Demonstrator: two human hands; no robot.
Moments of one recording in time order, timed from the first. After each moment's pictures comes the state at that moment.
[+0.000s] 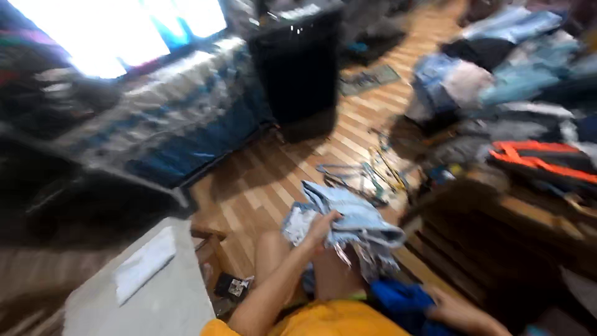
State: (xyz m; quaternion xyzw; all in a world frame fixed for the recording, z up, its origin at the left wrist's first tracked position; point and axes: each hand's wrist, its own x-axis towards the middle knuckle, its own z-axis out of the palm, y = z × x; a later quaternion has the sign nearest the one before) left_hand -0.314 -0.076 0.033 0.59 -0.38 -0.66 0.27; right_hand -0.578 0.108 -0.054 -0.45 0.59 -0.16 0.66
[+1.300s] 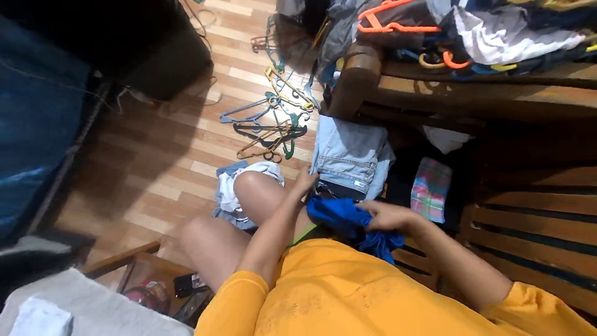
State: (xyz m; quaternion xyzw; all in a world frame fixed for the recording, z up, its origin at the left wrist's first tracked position) left_hand -0.440 -0.054 -0.239 0.45 -0.64 -0.62 -0.05; right_hand -0.596 0.145 -0.073 -0.39 0.53 -0.24 0.71
